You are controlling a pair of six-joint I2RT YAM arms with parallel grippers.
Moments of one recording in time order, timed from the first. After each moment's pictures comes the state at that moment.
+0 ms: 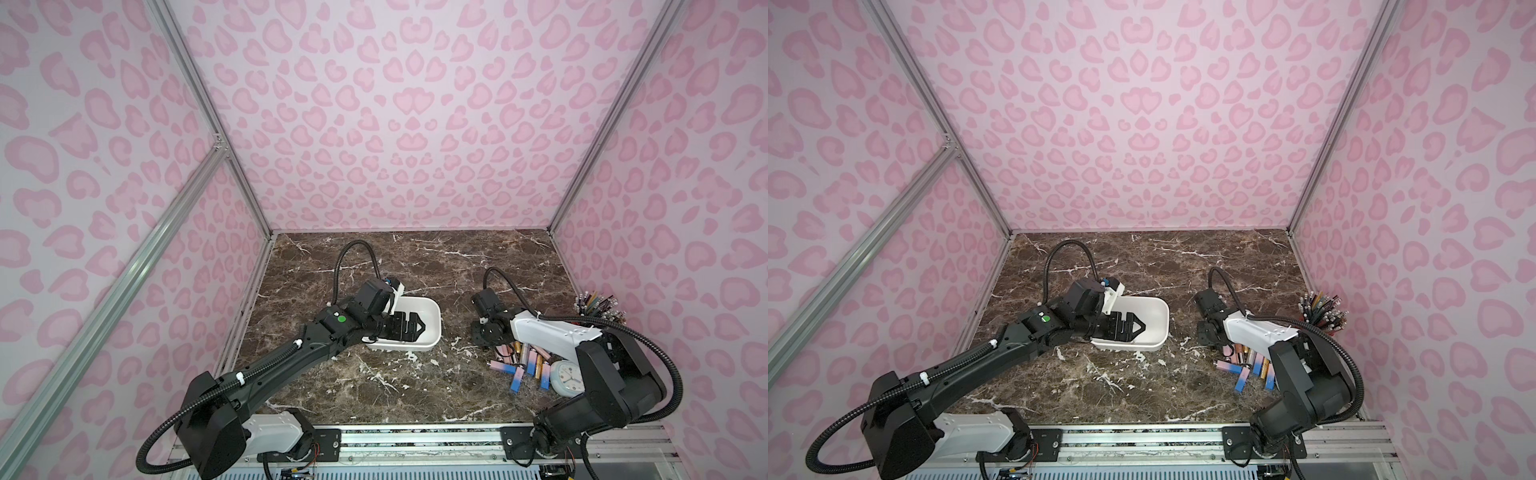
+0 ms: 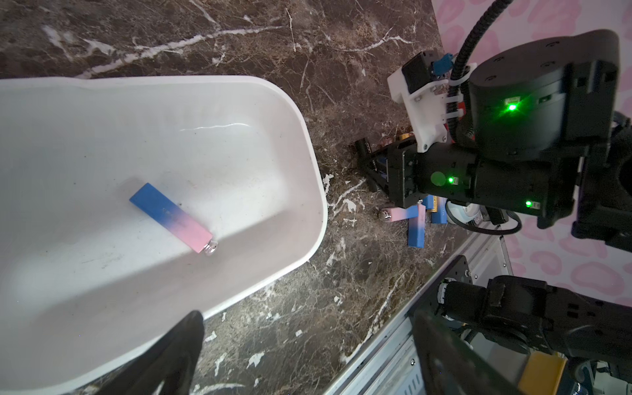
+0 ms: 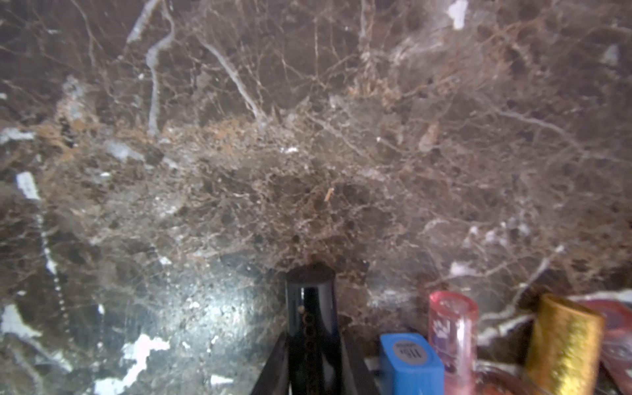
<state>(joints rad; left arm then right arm) -0.76 1.28 0.99 -0.53 0.24 -0.59 0.44 1.54 0.78 -0.53 0.16 0.44</state>
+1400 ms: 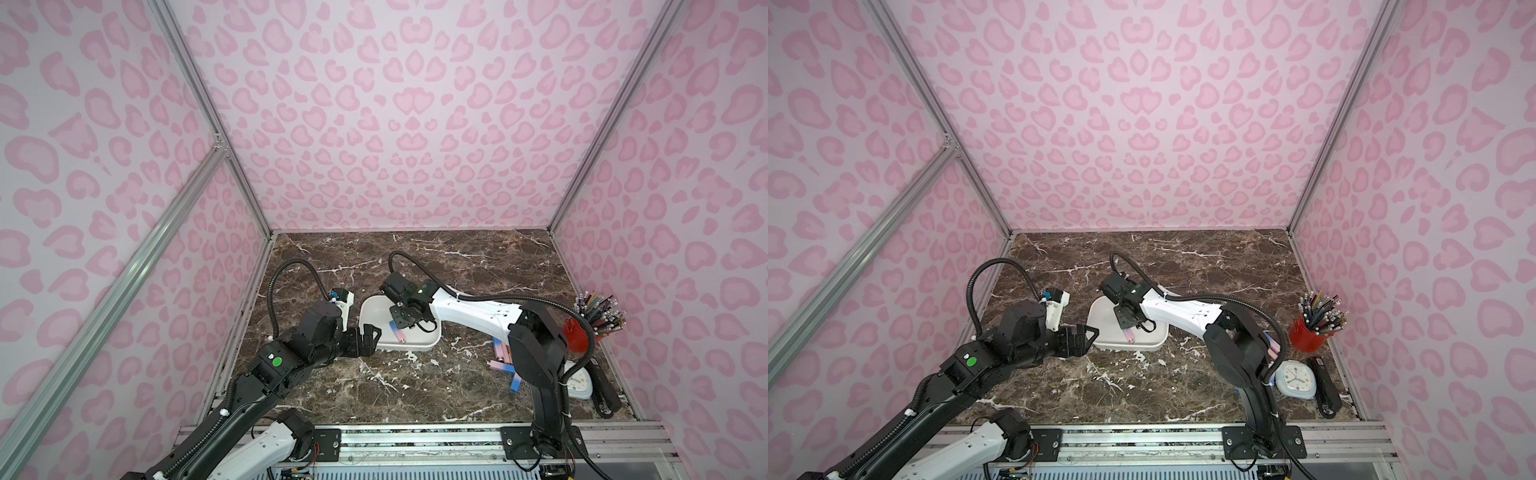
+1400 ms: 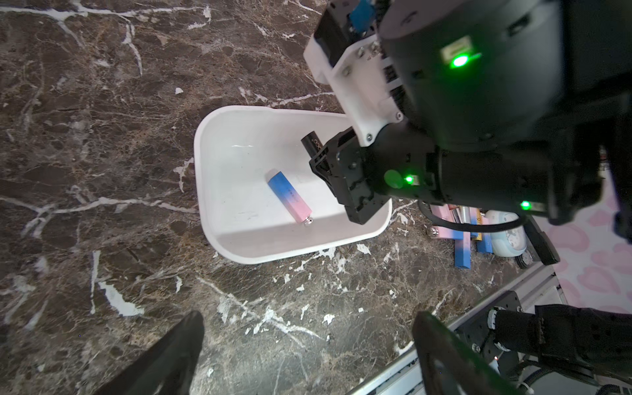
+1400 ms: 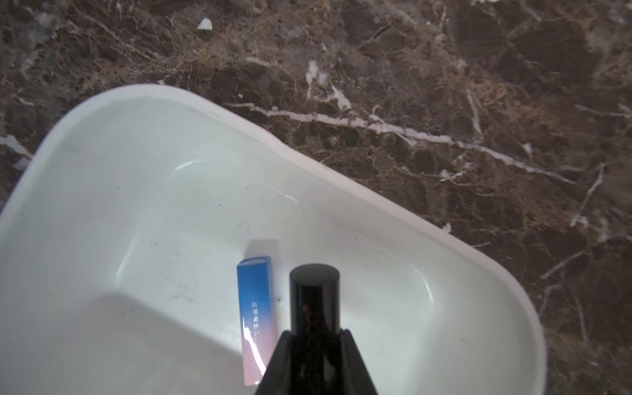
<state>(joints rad) -0.64 0.79 0.84 -0.77 0.04 -0.55 0.90 2.04 1.61 -0.80 0.24 0.45</state>
